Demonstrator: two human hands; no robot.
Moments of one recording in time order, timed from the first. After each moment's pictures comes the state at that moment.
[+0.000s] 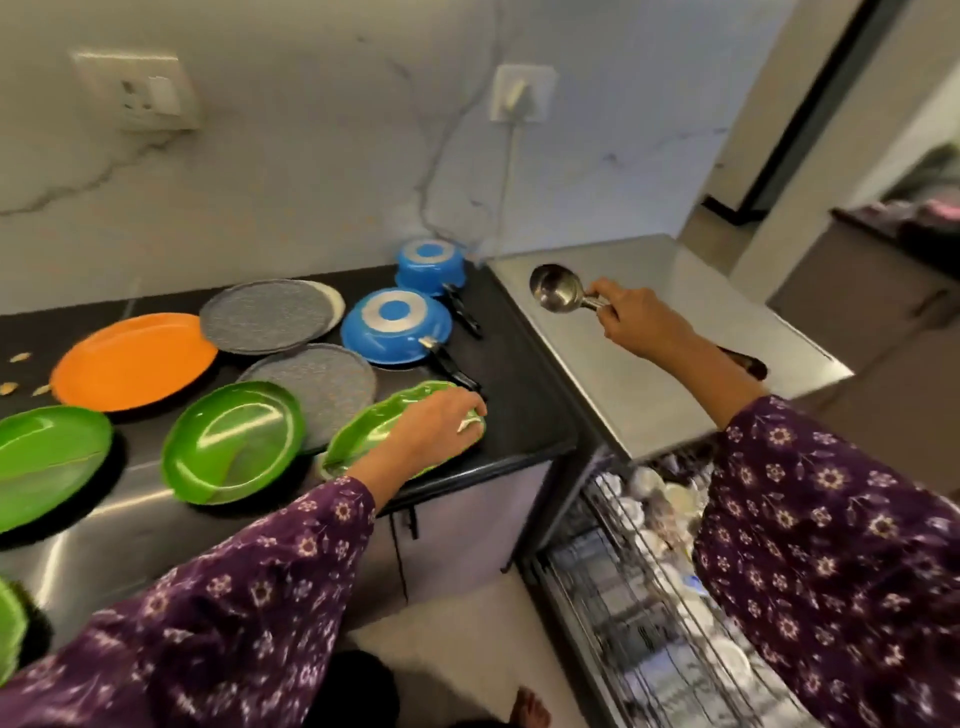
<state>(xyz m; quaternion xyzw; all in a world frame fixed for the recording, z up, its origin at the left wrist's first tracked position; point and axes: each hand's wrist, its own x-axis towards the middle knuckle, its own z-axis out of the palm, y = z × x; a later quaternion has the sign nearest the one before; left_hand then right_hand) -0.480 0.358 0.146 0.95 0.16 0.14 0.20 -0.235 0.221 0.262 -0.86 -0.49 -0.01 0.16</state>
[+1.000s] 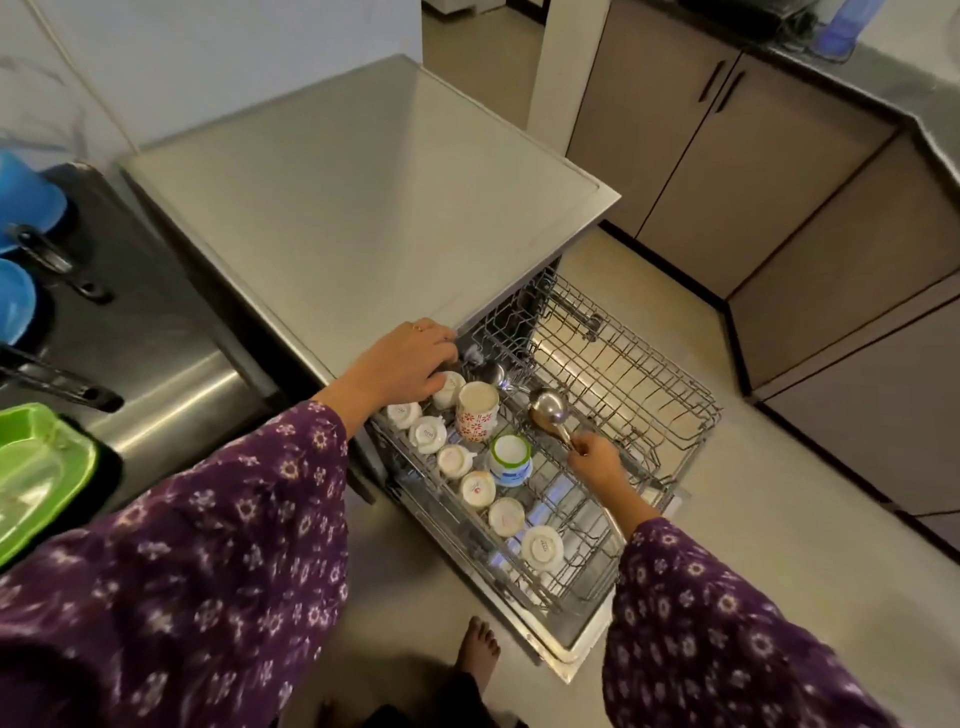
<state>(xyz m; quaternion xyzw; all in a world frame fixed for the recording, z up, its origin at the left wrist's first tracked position) -0.146 0.171 0.055 0.99 -0.15 -0.01 0.05 -0.110 -0.136 -0.053 -0.93 -0.02 0.26 0.27</state>
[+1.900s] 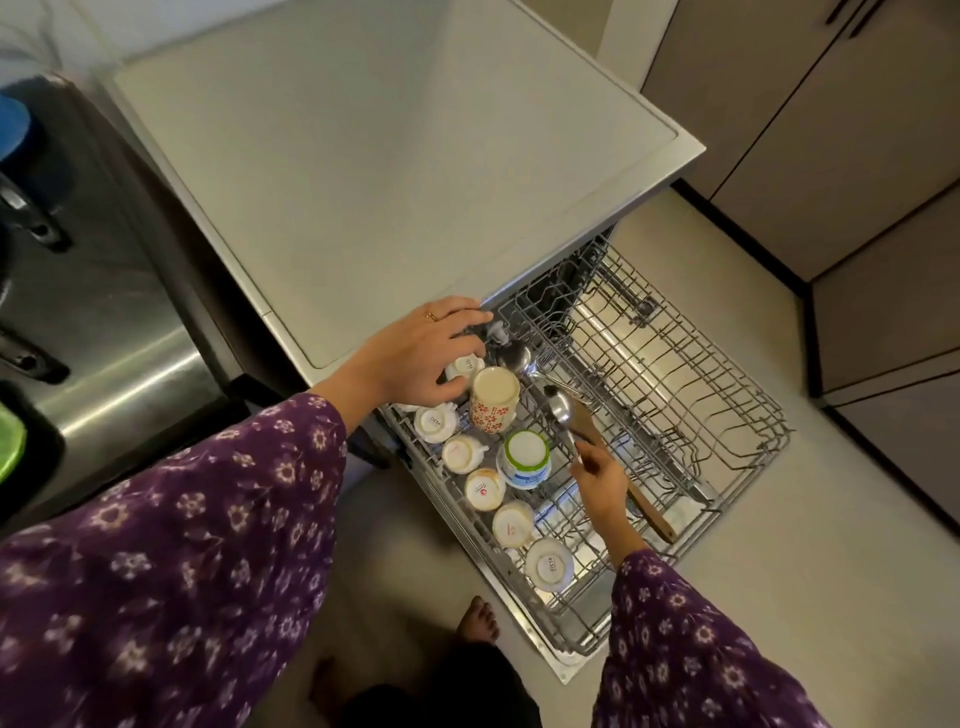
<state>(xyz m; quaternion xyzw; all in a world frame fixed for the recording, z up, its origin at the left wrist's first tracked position) -0.115 0.172 0.002 0.97 -0.21 0.06 0.09 -0.094 -0.136 -0.156 -0.87 0.06 0.23 0.44</state>
